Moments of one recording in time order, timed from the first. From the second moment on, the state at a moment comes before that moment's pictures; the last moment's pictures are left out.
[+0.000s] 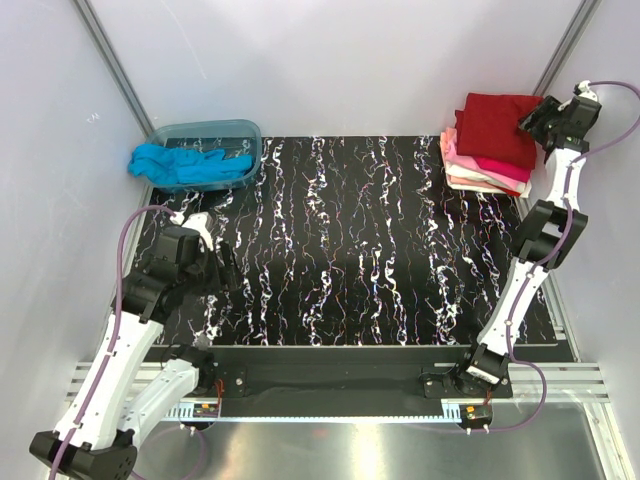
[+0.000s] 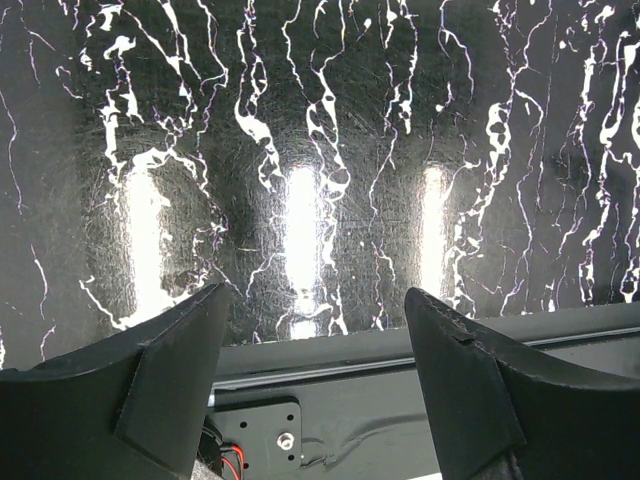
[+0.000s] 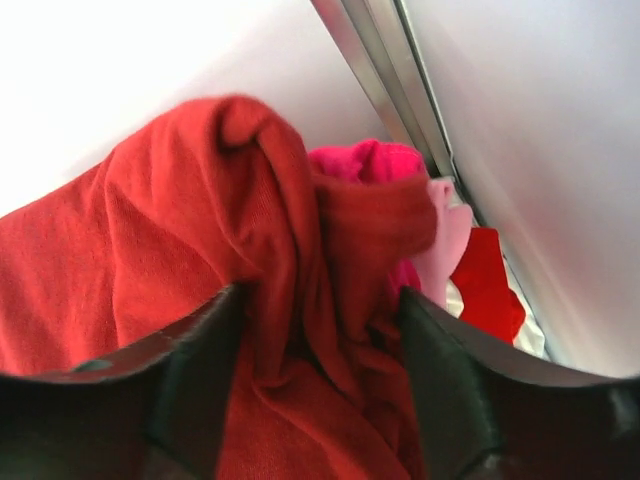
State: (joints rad) left arm -0.30 0.75 0.92 -1.02 0.02 -0.40; right arm -0.46 2.54 2.47 -0.31 -0.27 0.35
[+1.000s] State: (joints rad) left arm -0.26 0.69 0.91 -1.01 0.03 -0.40; right arm -0.64 1.55 2.14 -0.25 -0.32 0.75
